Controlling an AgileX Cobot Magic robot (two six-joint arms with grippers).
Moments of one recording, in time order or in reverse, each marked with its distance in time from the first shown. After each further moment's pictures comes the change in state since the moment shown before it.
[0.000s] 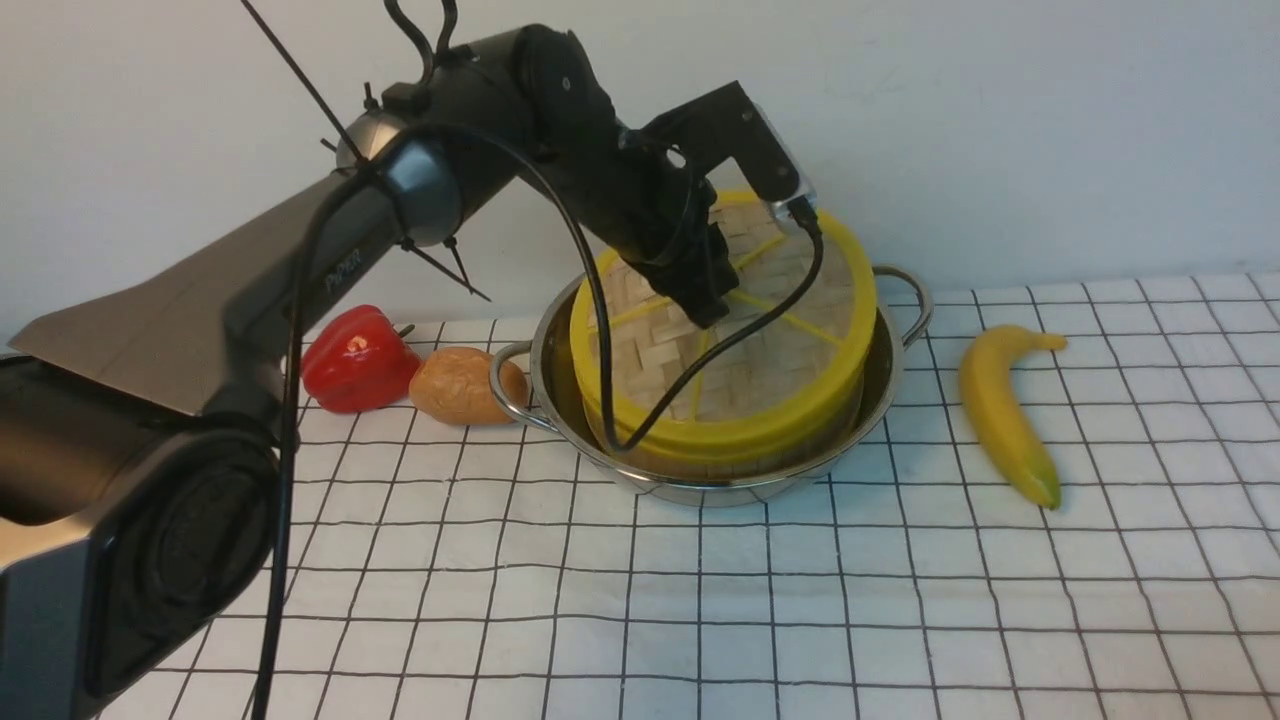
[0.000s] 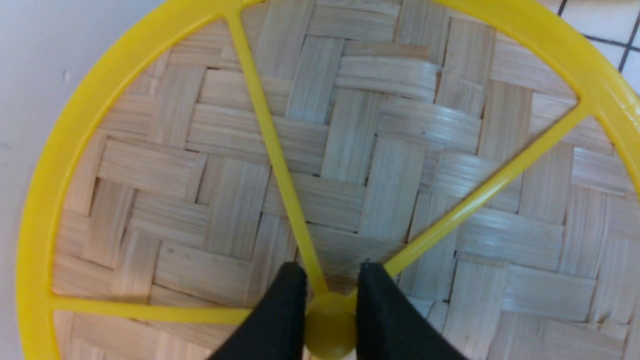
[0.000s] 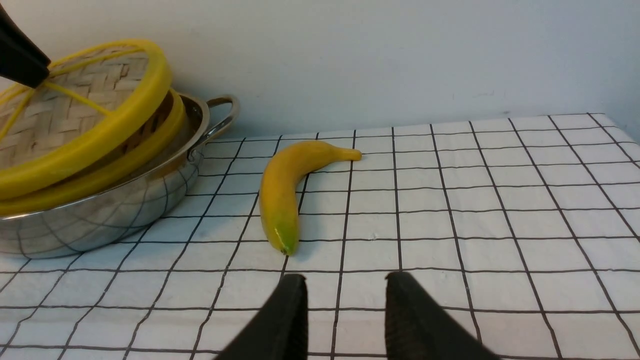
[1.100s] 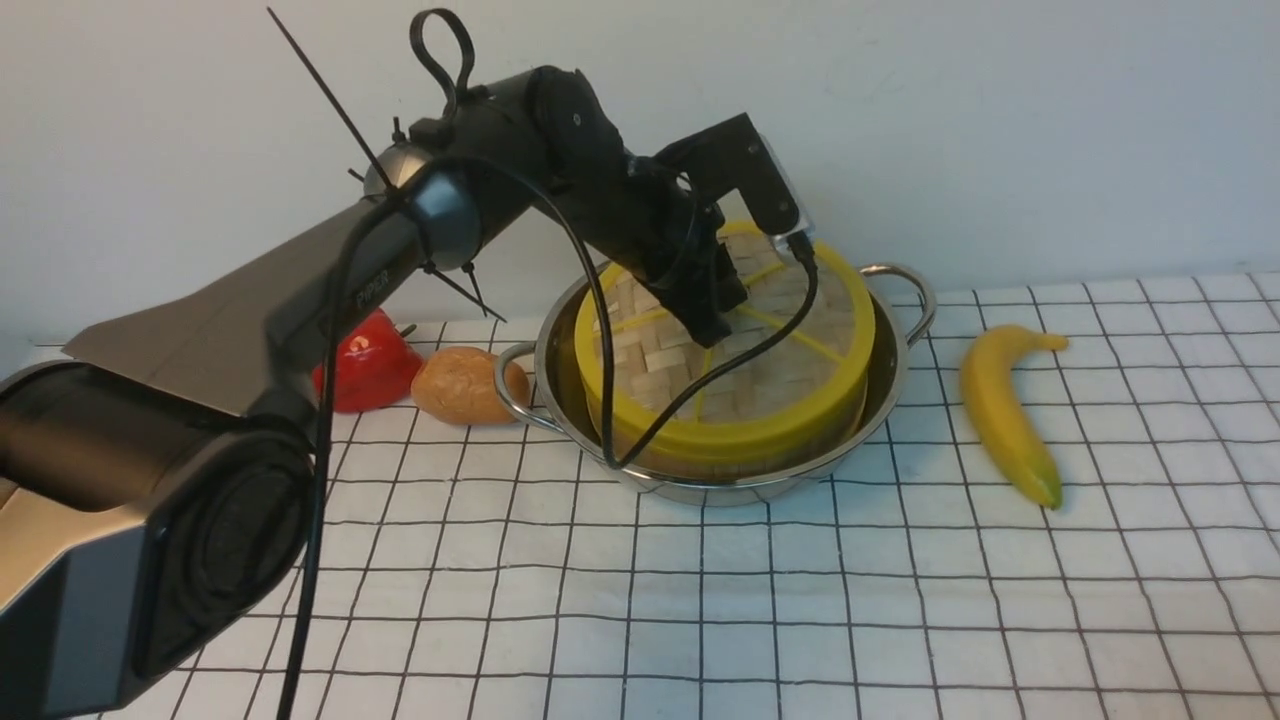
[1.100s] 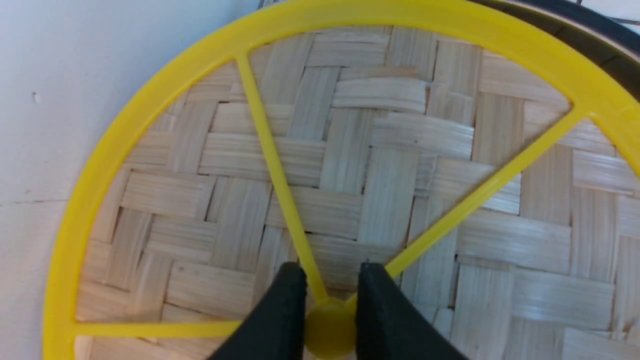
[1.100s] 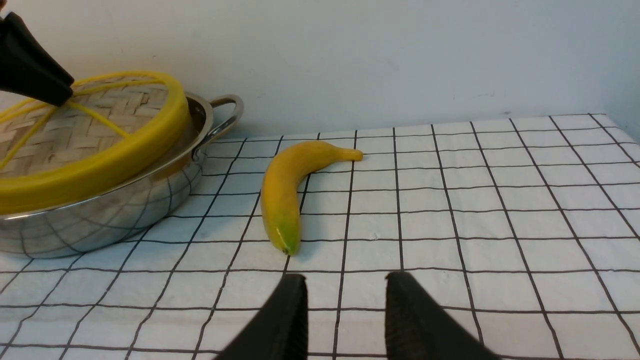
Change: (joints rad) right arm 0.000 0.000 0.000 0.000 0.000 0.000; left arm 0.003 0.065 -0.008 -0.067 -0.068 0.132
